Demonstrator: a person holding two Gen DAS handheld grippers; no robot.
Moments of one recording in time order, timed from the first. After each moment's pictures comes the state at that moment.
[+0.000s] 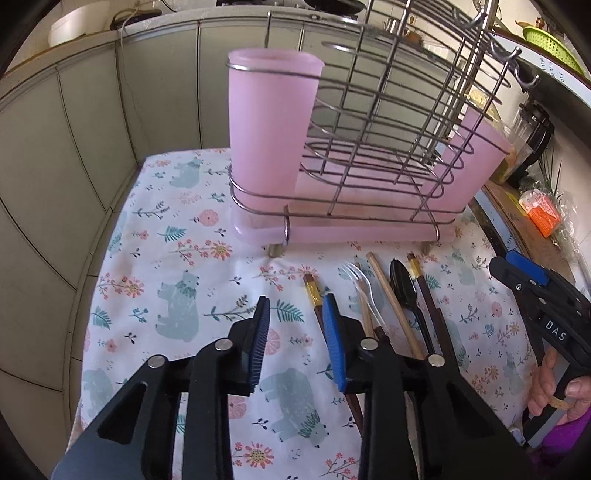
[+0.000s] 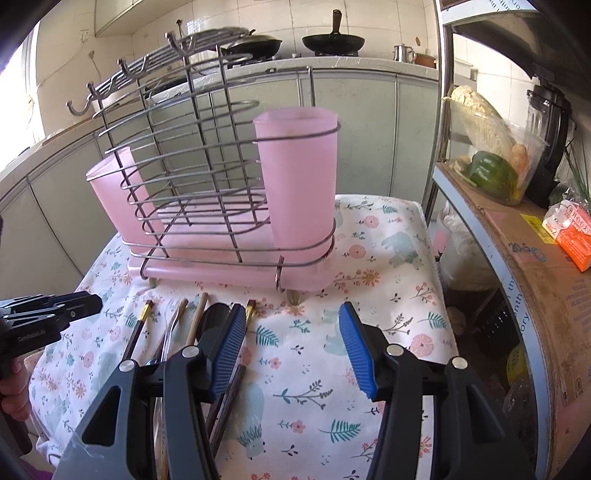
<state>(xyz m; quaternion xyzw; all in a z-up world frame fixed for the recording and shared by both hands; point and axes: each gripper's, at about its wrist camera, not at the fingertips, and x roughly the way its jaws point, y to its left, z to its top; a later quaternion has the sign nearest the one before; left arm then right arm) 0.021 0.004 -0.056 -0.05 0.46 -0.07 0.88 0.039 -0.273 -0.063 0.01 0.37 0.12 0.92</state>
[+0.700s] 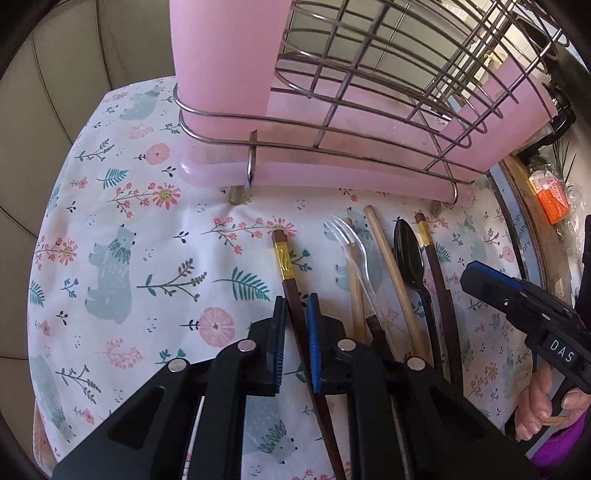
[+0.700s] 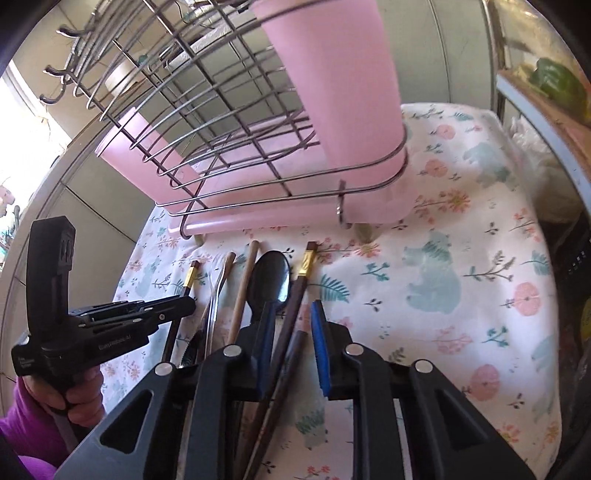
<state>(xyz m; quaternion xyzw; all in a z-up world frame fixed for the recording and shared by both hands) 0.060 -0.027 -0.108 -0.07 0.55 -0.08 0.83 0.079 -0.259 -0.103 0.11 0.50 0.24 0.82</state>
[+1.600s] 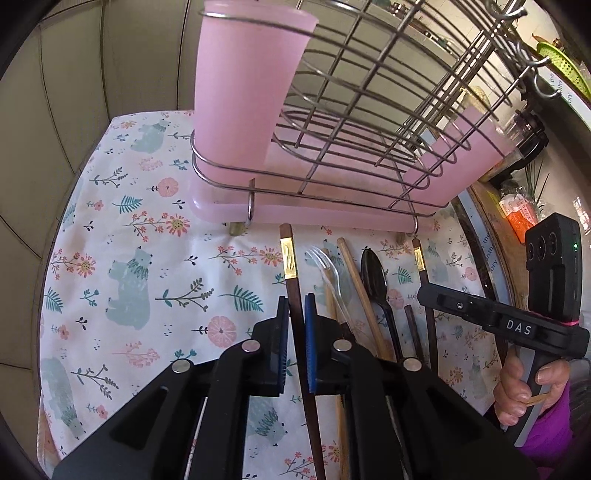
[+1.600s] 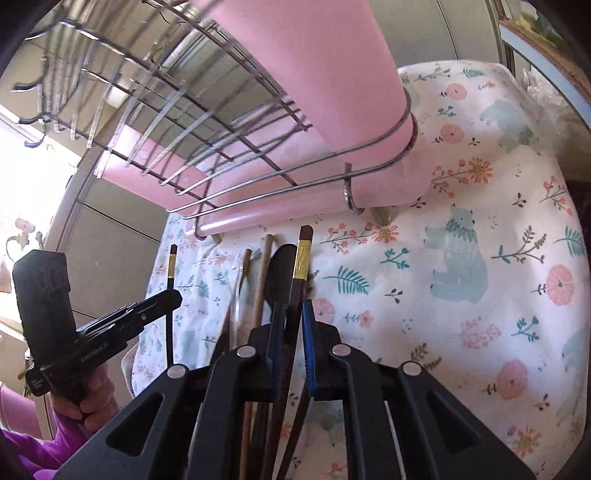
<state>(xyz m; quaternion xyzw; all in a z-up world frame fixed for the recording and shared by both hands) 0.039 -0.003 -0.067 -0.11 0.50 -0.11 0.85 0.086 -0.271 -0.105 0.18 0.53 0.27 0.78</state>
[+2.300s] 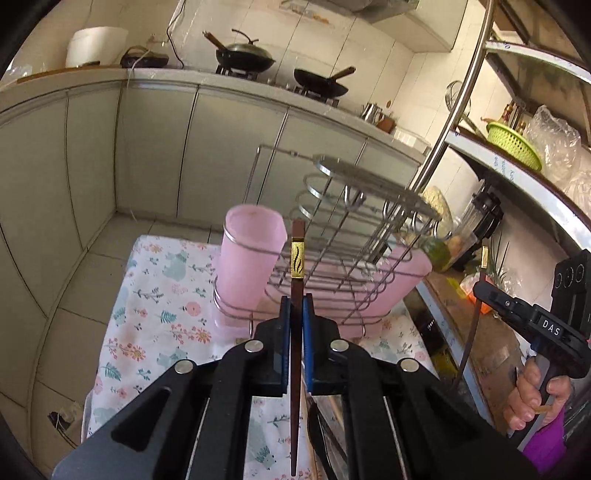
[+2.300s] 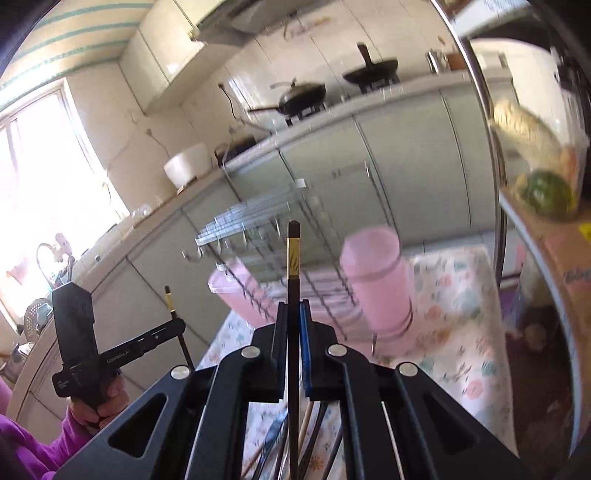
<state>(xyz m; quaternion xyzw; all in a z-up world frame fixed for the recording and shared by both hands) -0.009 0.025 0.049 -0.13 0.30 -0.11 0.94 0.027 -0.320 0.068 0.17 0.27 0.28 0.91</state>
